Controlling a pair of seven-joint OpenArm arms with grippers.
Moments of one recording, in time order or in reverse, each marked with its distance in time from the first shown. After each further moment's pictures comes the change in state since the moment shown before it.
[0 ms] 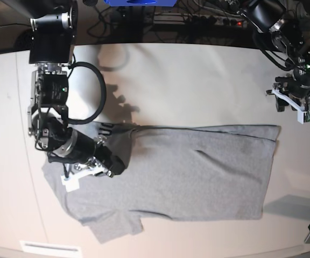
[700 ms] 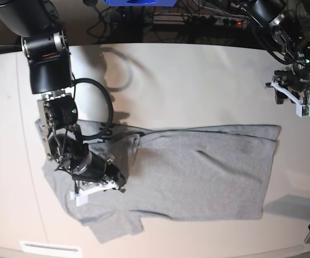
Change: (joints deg) left arm 3.3 -0.2 -0.1 0.0 0.2 0.0 -0.3; right arm 9.7 3.5 -11.8 -17.3 0.0 0.0 17.2
